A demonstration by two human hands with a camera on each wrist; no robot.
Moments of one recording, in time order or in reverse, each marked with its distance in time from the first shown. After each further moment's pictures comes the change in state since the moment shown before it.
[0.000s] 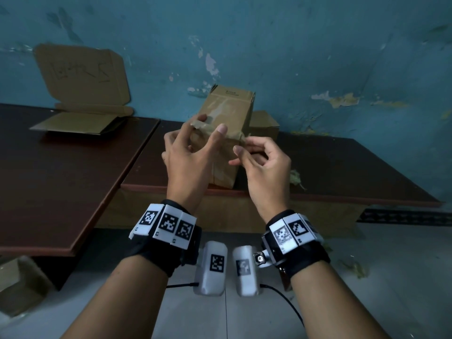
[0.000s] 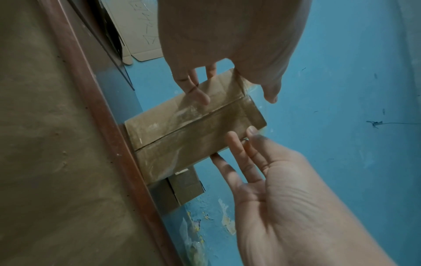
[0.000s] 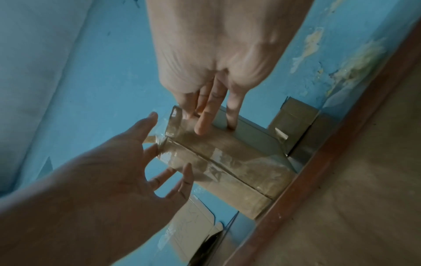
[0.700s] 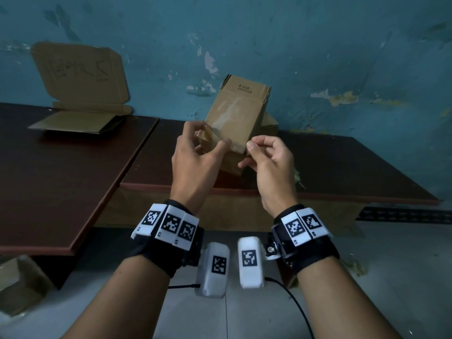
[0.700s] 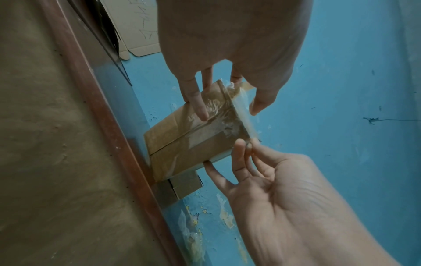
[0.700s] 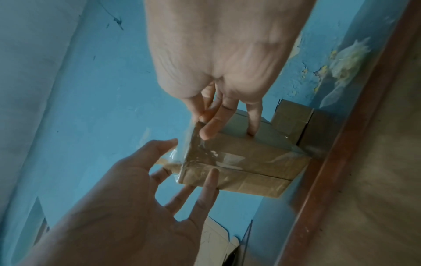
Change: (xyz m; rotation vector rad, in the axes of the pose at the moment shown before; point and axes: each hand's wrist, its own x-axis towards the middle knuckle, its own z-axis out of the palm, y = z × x) left_hand -0.008 0.010 0.003 -0.063 -0.089 -0.051; right_hand 0.014 0.011 -0.009 0.068 0.003 0.147
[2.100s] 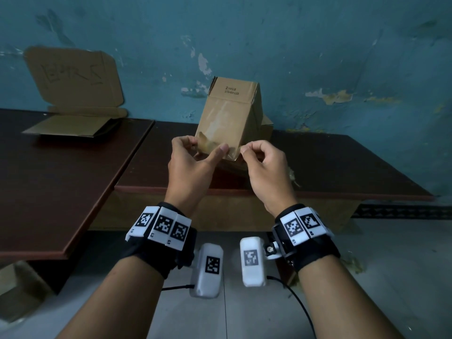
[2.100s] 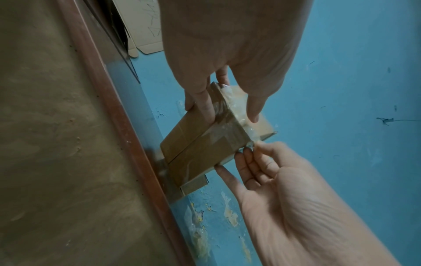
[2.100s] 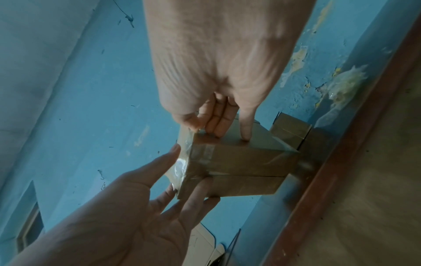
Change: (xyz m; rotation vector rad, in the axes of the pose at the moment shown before) left_hand -0.004 -0.009 0.006 -0.025 0.050 -0.059; right_hand 0.002 0.000 -0.016 -0.358 -0.053 -0.118
